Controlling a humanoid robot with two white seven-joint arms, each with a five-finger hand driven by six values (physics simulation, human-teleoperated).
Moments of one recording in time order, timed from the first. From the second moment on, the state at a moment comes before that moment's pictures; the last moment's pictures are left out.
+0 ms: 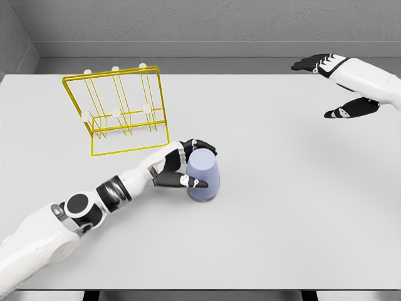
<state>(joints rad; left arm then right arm) -0.45 0.55 -0.97 -1.49 0.79 -0.29 -0.23 -0.50 -0.79 0.25 -1.46 0.14 -0.61 0.54</state>
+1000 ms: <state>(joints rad) -0.48 0.65 -0.86 -1.59 0.80 -0.34 -0.23 -0.50 -0.79 0.25 -1.46 0.14 -0.61 0.54</state>
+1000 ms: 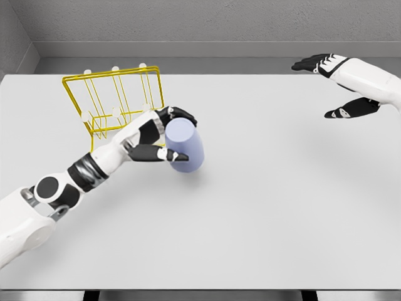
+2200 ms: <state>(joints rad) -0.55 0.72 -0.78 -1.61 0.85 -0.36 -0.23 -0.50 -0.79 0.25 -1.46 0.14 -0.61 0.54</state>
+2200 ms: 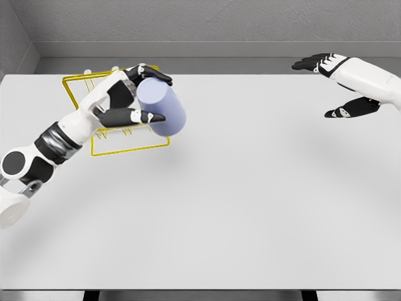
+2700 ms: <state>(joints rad) -0.58 0.72 -0.77 -1.56 0.87 -0.36 -0.23 -0.50 -0.79 0.25 -1.46 0.14 -0.61 0.54</state>
